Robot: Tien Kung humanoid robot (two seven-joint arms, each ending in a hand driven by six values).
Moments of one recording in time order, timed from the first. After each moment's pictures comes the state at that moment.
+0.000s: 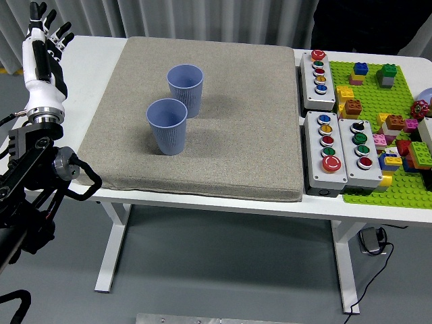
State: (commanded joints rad) left arm -0.44 0.21 -1.28 -1.25 0.78 0.39 -0.36; right arm 0.17 -0.07 1.90 0.20 -1.84 -0.06 -0.21
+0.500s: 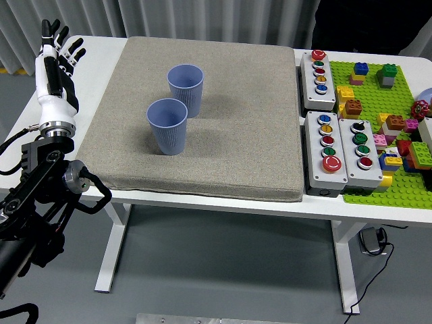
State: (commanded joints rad) left arm -0.40 0.17 -1.27 -1.25 0.77 0.39 -0.37; right arm 0.16 -0.07 1.90 0.20 -1.84 -0.06 -0.21
